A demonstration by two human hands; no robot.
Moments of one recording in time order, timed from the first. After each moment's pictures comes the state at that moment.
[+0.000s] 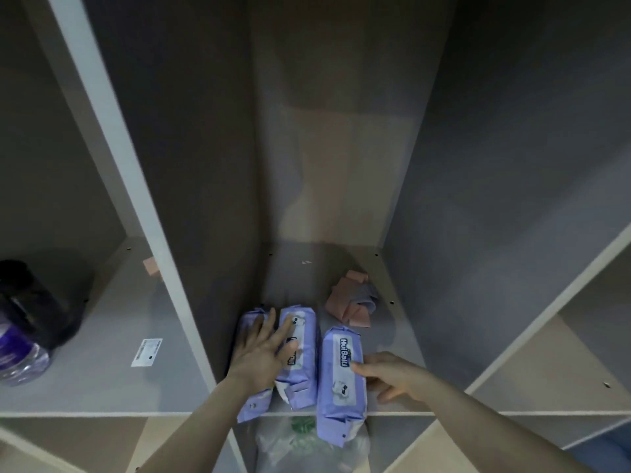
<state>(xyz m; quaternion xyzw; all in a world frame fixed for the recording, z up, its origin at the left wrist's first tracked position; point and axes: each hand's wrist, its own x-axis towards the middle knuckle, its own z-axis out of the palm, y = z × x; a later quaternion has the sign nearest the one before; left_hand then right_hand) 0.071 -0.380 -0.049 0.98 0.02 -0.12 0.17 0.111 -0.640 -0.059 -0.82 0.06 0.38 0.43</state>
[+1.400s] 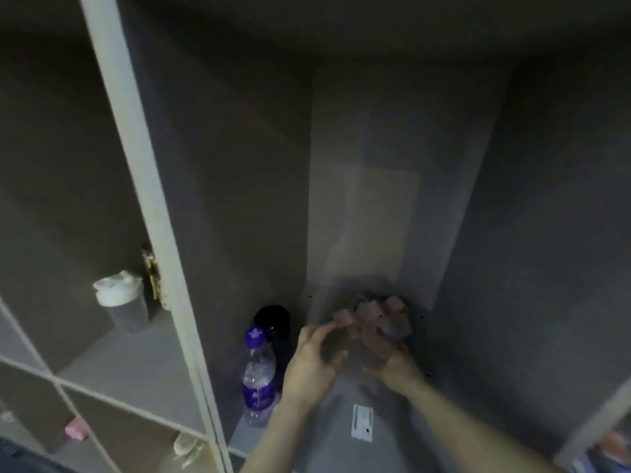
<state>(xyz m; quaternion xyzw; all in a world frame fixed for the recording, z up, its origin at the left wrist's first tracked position) 0.029 -0.047 0.017 0.85 0.12 0.18 0.48 0.158 -0.196 -0.040 -0.94 -0.15 0.12 0.27</state>
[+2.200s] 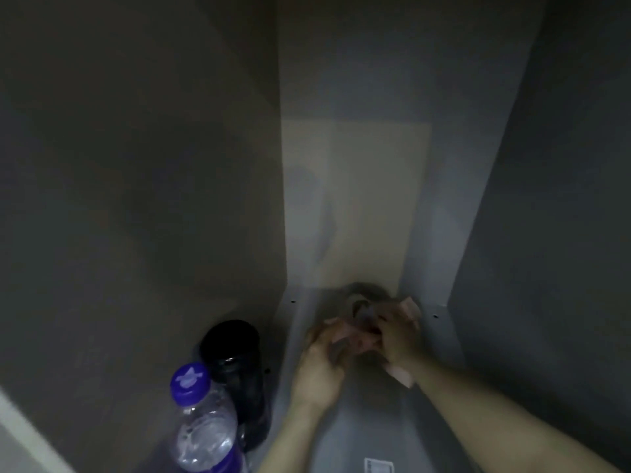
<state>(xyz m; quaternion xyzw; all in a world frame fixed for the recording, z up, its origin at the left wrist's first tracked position) 0.163 -0.023 -0.088 0.85 0.08 0.15 0.50 0.309 -0.164 -0.131 -0.96 -0.21 -0.01 0.17</state>
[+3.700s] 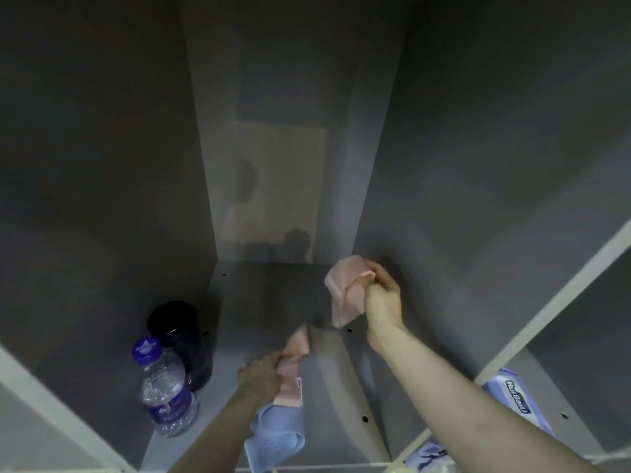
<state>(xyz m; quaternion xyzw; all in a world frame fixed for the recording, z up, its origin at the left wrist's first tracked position) 0.103 -0.063 -0.105 0.95 0.10 -0.15 0.26 0.127 -0.230 0.085 -0.64 0.10 -0.11 0.76</state>
